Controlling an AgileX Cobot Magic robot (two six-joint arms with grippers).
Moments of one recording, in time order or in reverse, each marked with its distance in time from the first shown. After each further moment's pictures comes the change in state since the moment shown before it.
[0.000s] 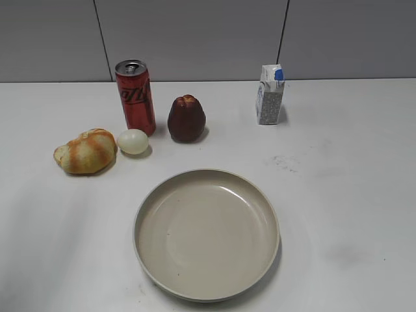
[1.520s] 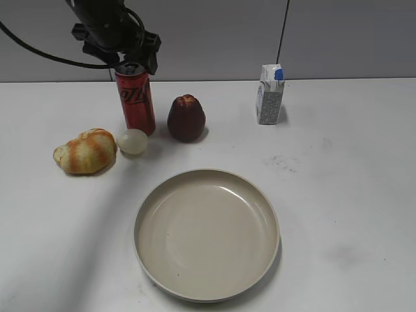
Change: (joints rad) left arm -0.265 1.107 -0.836 0.023 0.303 0.025; right arm 0.000 0.000 0.000 0.000 0.000 -0.001
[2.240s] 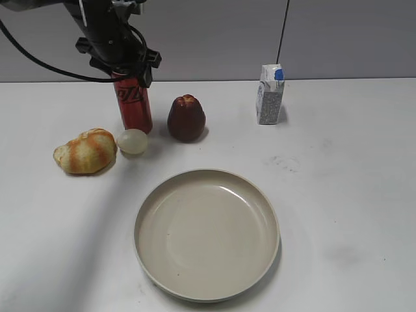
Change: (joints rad) left arm 0.001 0.050 0.000 0.038 -0.010 -0.001; right arm 0.000 0.000 0.000 0.000 0.000 0.001
